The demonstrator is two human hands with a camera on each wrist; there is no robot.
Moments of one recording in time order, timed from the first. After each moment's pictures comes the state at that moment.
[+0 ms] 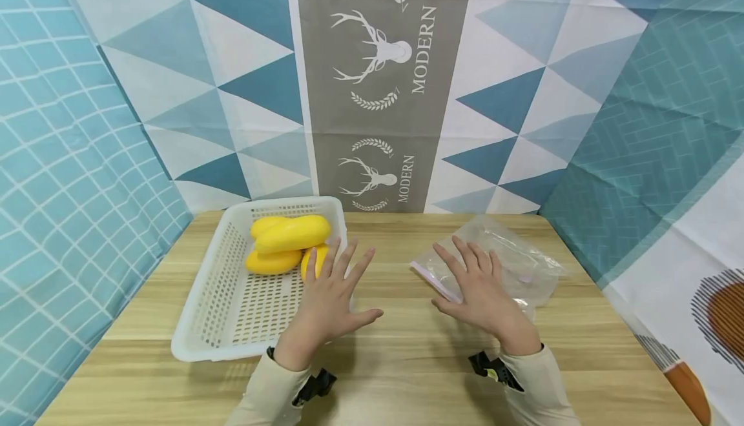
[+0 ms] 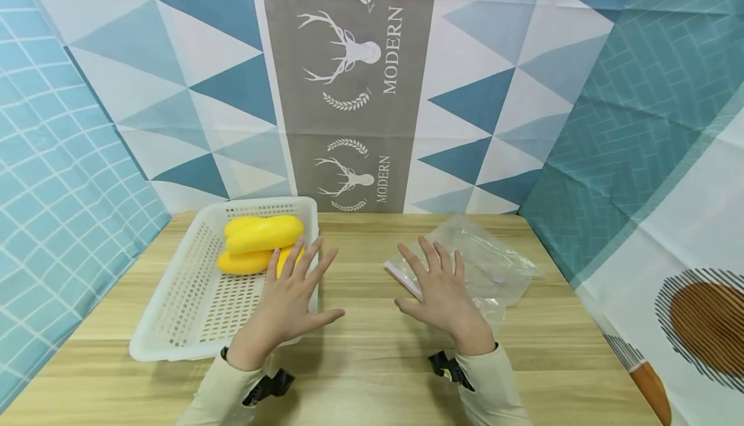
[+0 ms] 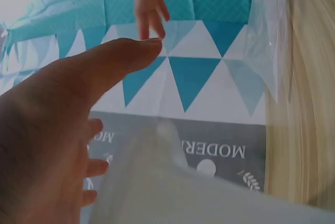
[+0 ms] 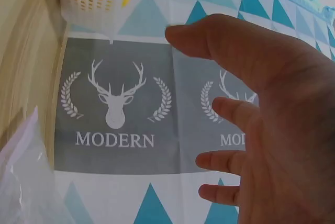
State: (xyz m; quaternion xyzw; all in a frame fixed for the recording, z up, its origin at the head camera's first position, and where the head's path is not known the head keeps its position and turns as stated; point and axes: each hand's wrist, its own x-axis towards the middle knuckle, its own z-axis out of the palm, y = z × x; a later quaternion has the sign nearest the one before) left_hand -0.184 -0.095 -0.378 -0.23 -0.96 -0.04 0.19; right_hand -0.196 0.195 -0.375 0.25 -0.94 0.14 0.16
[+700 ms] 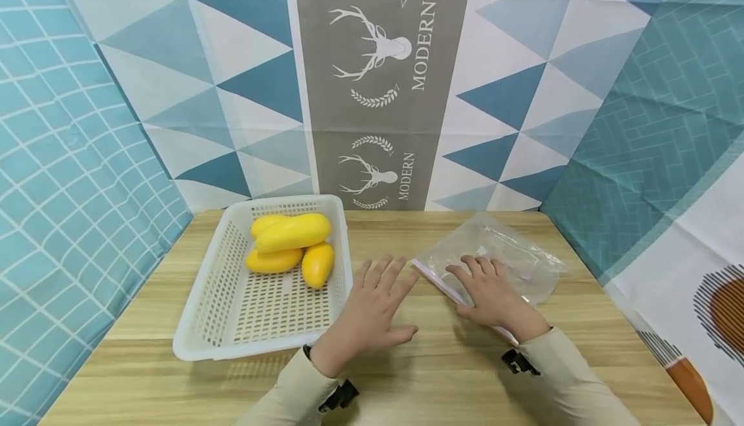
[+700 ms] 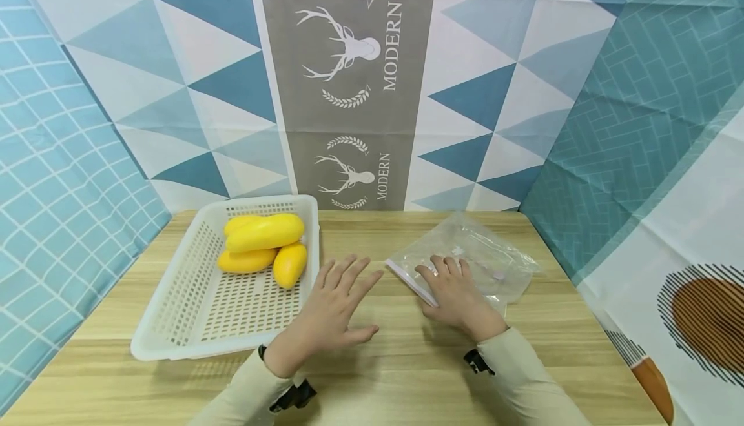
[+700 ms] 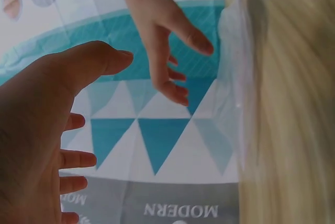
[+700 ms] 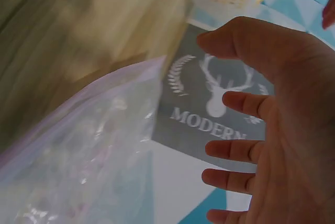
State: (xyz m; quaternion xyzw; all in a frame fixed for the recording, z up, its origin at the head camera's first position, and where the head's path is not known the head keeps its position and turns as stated) left_hand -0.182 -0.047 -0.394 -0.36 -0.90 0.01 0.26; right_hand -0.218 0.227 -0.403 0.30 -0.95 0.02 0.13
